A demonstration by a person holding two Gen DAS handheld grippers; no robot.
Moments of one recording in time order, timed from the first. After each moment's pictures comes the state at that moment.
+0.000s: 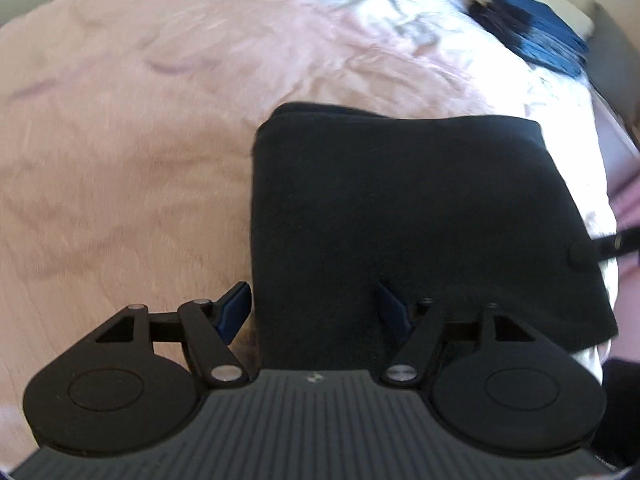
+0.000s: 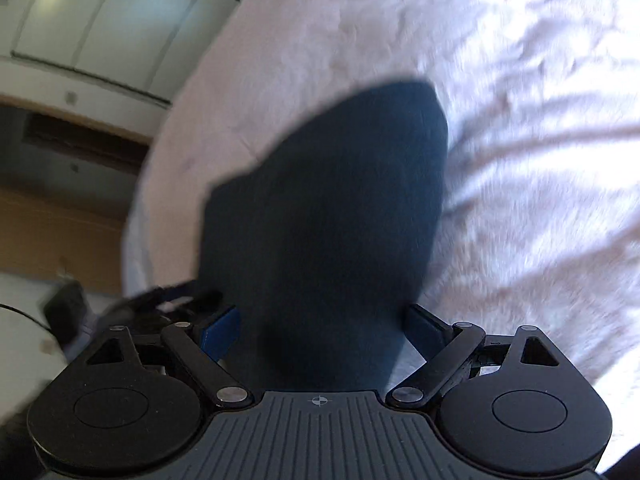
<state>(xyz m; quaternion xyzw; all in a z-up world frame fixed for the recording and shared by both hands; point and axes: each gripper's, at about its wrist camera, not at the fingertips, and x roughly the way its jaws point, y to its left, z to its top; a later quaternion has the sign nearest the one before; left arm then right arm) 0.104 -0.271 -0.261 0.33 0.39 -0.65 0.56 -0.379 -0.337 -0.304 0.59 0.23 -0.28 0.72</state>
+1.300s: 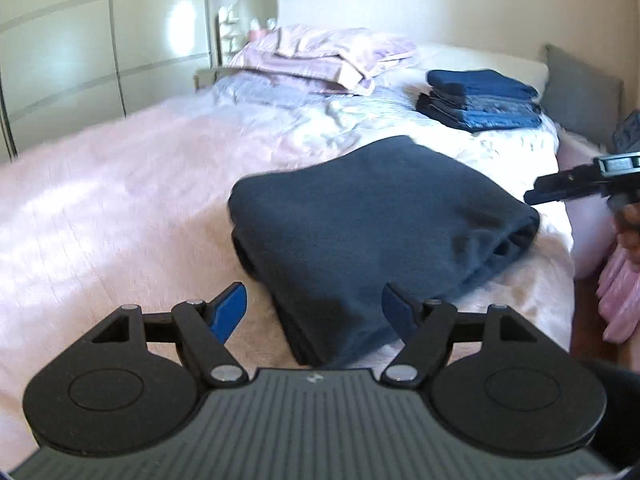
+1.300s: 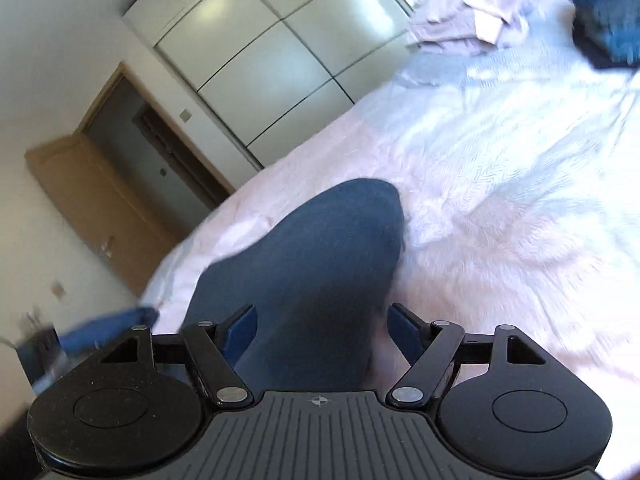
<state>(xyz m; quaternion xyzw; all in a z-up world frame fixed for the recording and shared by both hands) -0.070 -0.160 -0.244 0.25 0.16 -0.69 0.66 -0.533 -0.339 -0.331 0.36 0.11 -0.24 0.90</state>
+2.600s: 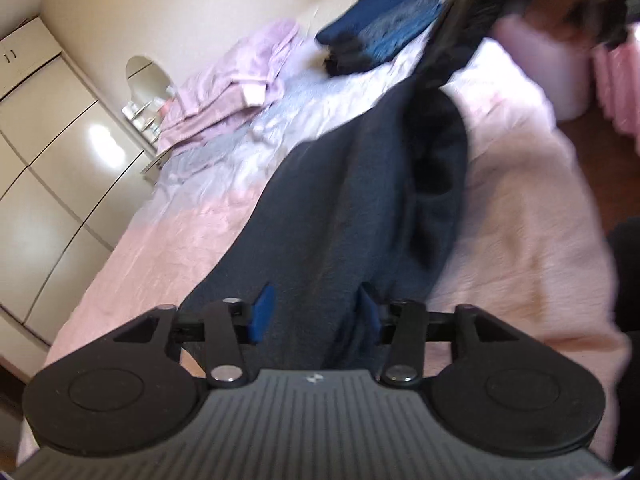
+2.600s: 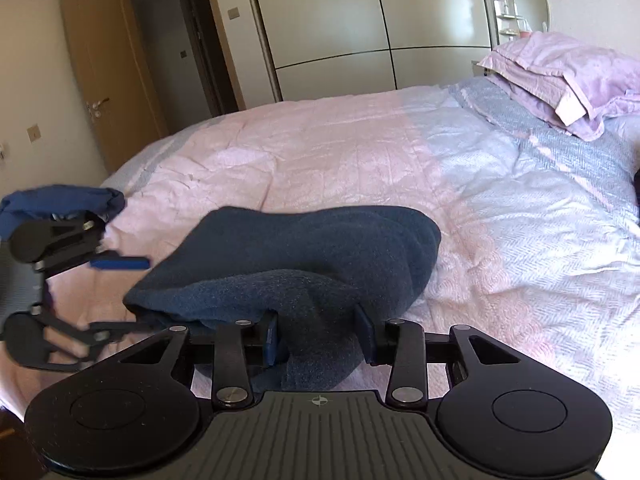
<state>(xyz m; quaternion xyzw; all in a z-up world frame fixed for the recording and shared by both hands) -0.164 -0.213 -0.261 0.43 -0.05 -0.69 0.58 -0.453 -0.313 -0.286 0.17 0.26 -0.25 0.92</state>
